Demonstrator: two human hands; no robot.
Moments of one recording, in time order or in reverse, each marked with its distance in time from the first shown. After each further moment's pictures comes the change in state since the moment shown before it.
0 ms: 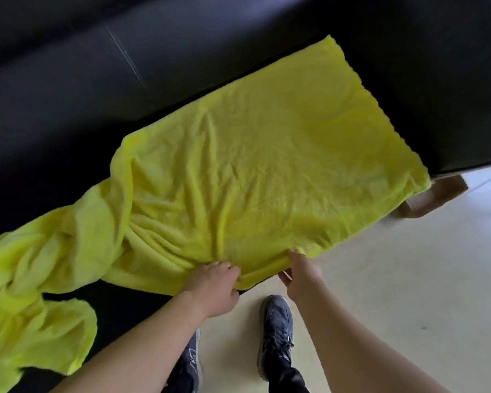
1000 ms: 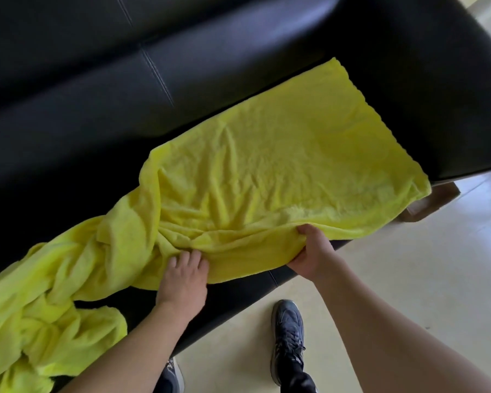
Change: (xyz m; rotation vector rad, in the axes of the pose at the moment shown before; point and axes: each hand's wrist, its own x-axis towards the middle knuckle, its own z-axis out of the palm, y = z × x) left_hand -0.056 -0.072 -0.009 0.334 0.160 -0.231; right_hand -0.066 -0.032 0.039 0.120 -0.264 0.040
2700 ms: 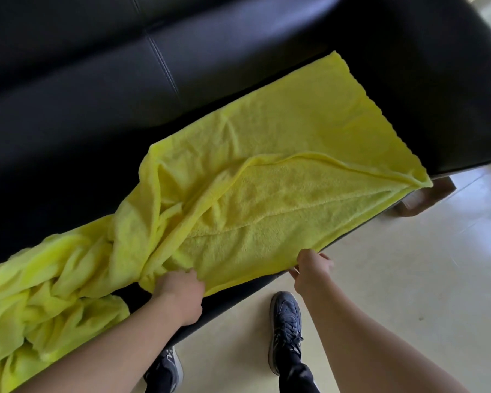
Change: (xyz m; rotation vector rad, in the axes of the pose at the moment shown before) left_hand -0.016 -0.008 0.004 0.126 -0.460 0.205; right_hand 0.010 0.051 -0.022 -0.089 0.472 -0.138
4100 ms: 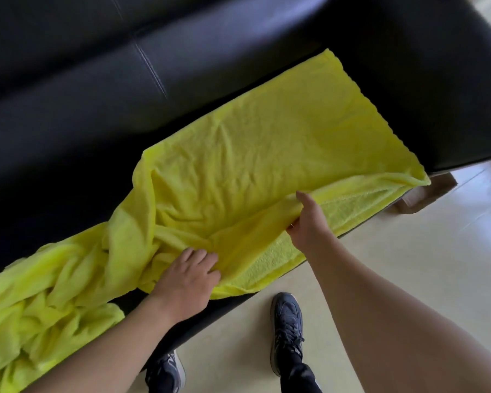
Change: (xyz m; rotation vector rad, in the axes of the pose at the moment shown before) left_hand 0.008 -0.004 -0.002 -0.045 0.869 0.209; right_hand 0.003 -0.072 0.037 0.110 -0.485 -0.071
